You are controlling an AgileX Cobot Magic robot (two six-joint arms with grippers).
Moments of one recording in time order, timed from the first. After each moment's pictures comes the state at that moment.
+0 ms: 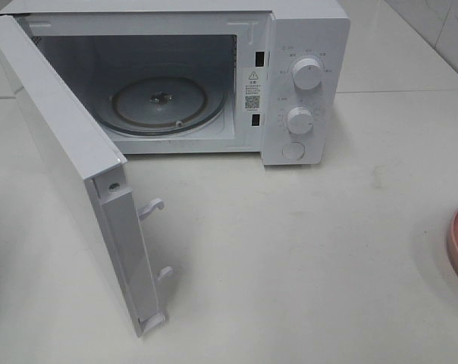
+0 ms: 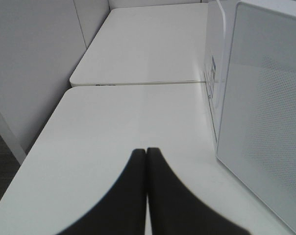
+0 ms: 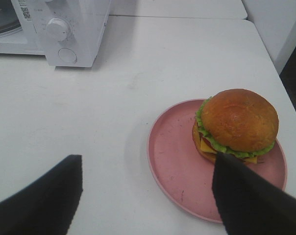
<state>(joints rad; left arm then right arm) 0.07 0.91 -0.26 -0.13 -0.30 0.22 0.13 0.00 -0.51 -0.10 1.01 0.08</state>
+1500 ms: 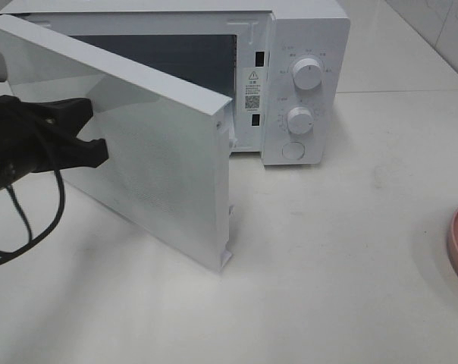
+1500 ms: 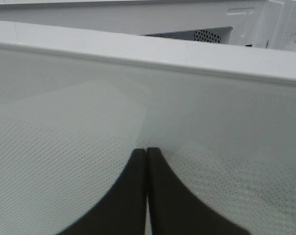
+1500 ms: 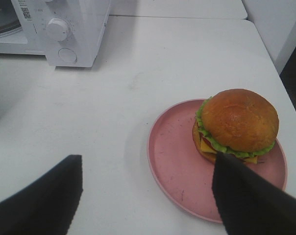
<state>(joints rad) -0.54 1.56 -0.42 -0.12 -0.89 0.00 0.13 0.00 -0.51 -0.10 1.01 0.08</state>
